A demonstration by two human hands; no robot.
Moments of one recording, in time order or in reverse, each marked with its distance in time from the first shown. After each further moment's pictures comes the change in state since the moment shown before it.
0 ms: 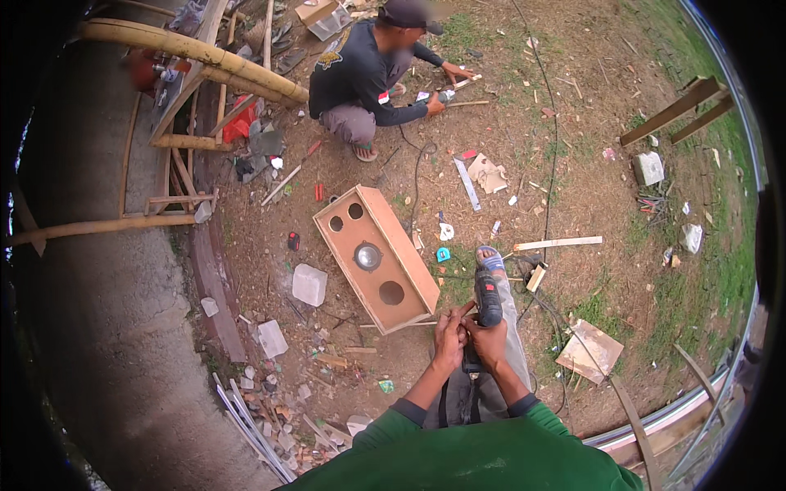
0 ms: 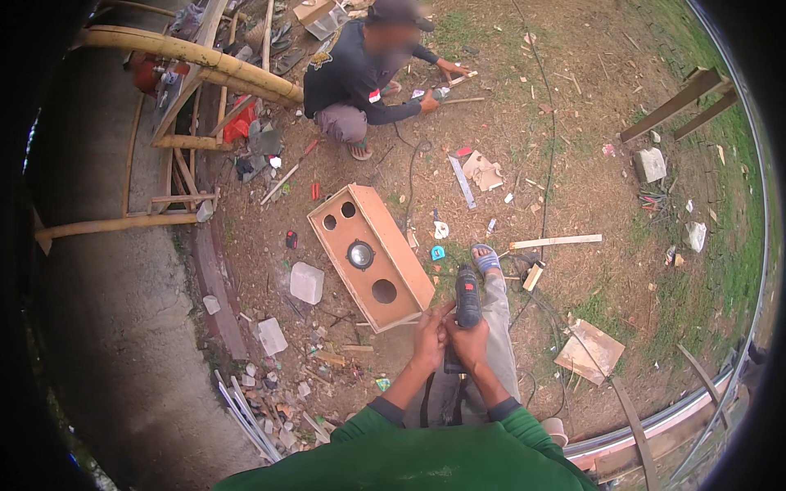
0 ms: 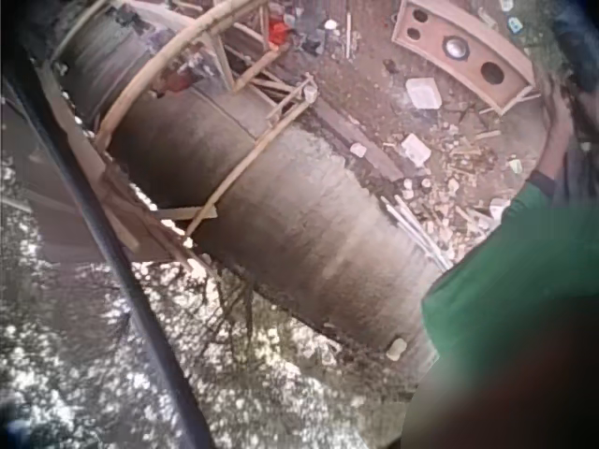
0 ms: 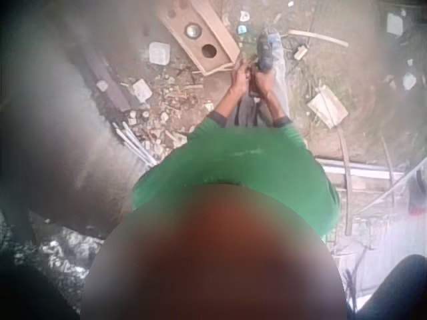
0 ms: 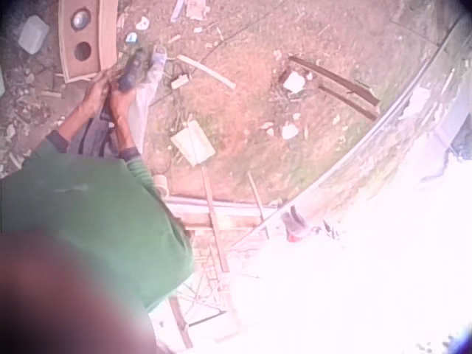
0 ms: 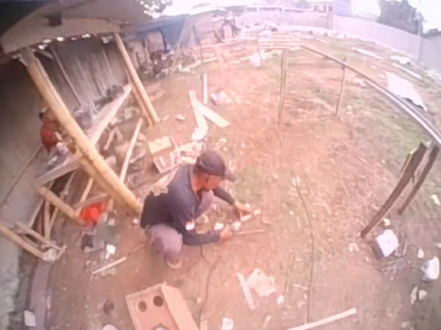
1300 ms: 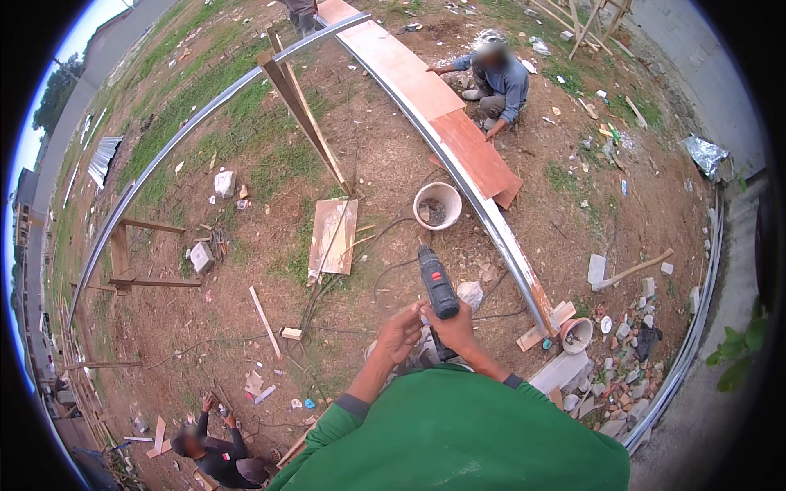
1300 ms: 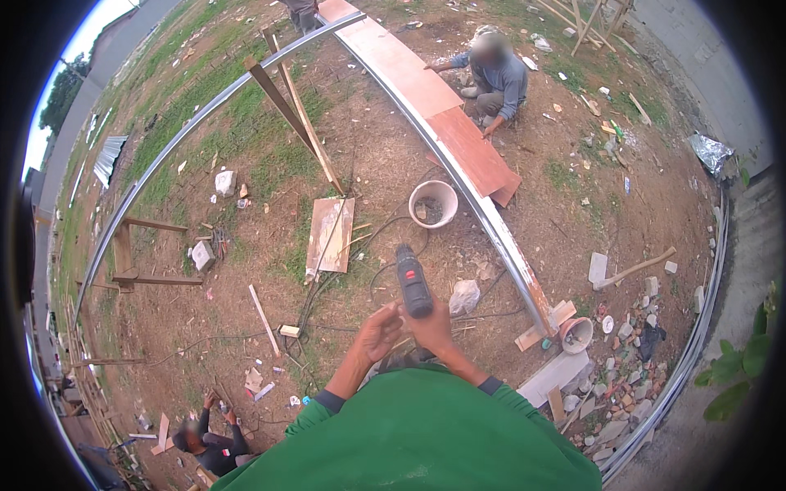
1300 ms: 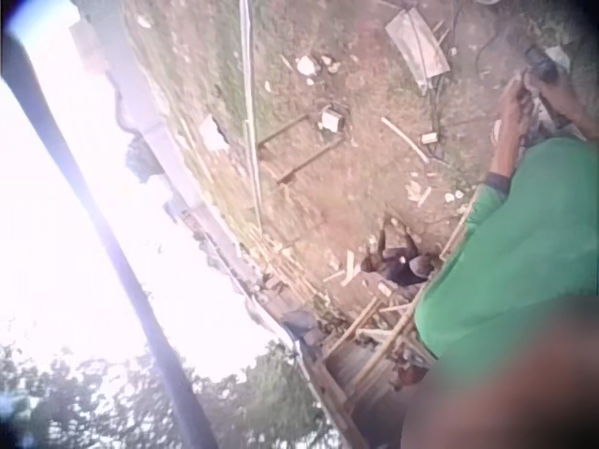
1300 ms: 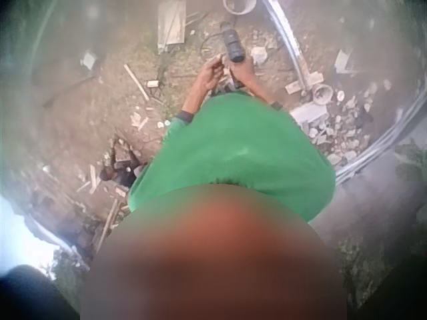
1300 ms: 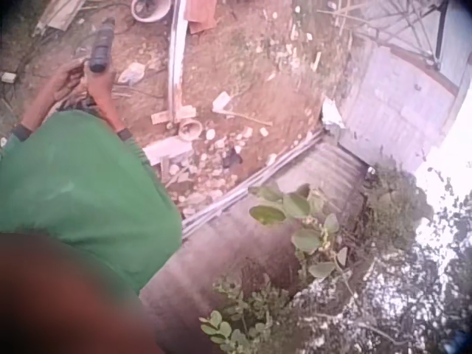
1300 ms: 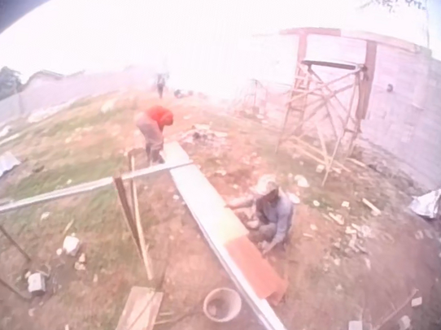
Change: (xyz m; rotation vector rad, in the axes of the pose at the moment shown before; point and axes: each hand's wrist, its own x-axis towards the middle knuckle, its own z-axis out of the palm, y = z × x) left_hand -0.593 -0.500 -0.136 1.498 -1.033 -1.284; right_hand -0.745 0.463 -0.263 0.795 1.609 -0.215
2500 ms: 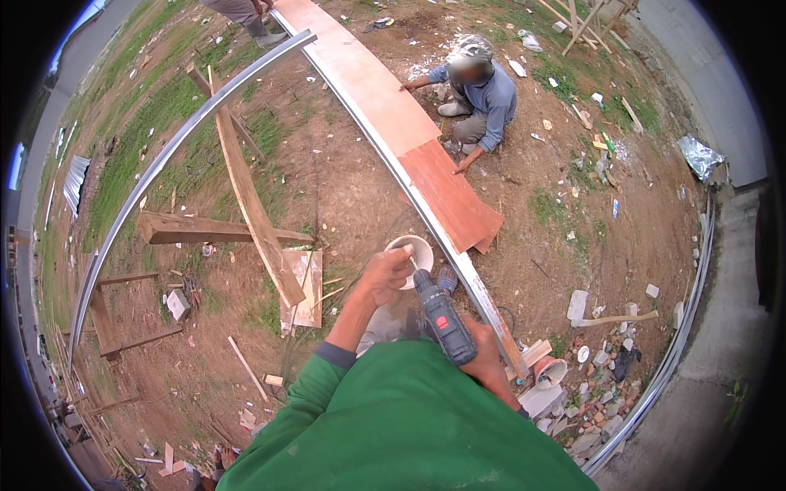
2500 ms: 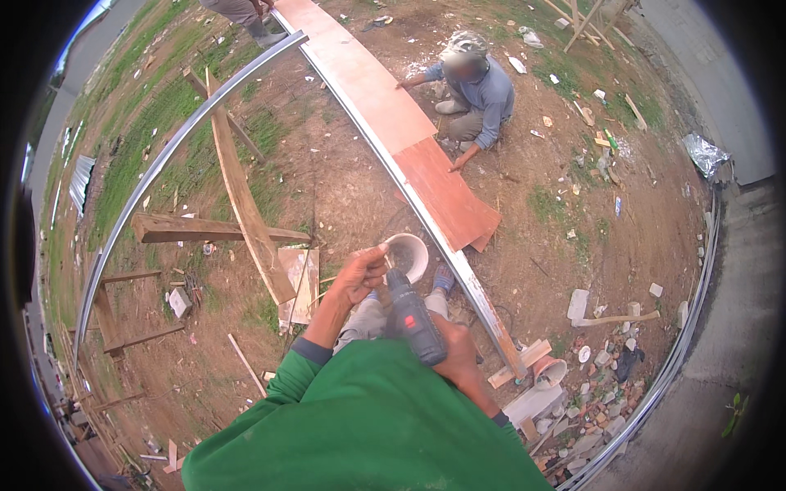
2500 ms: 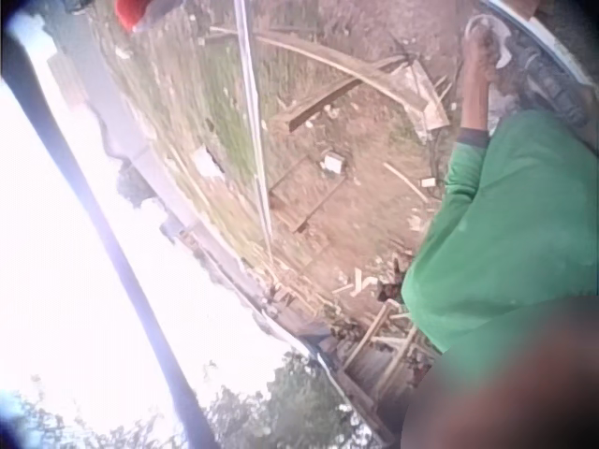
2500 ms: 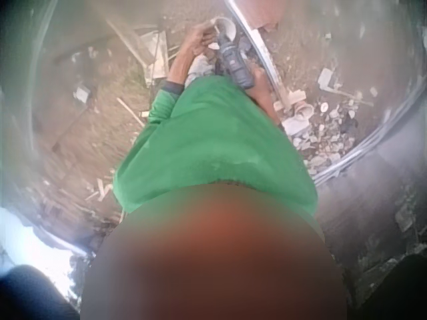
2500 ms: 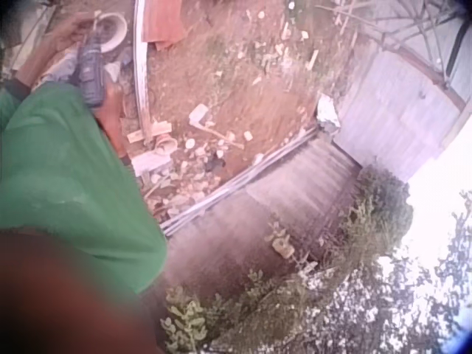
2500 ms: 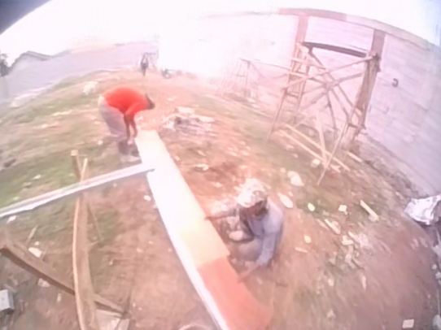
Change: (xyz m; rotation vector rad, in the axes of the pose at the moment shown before) left_hand 0.406 0.284 0.243 0.309 -0.052 -0.025; right_hand 0.348 -0.148 -0.175 -0.379 -0.078 -0.154
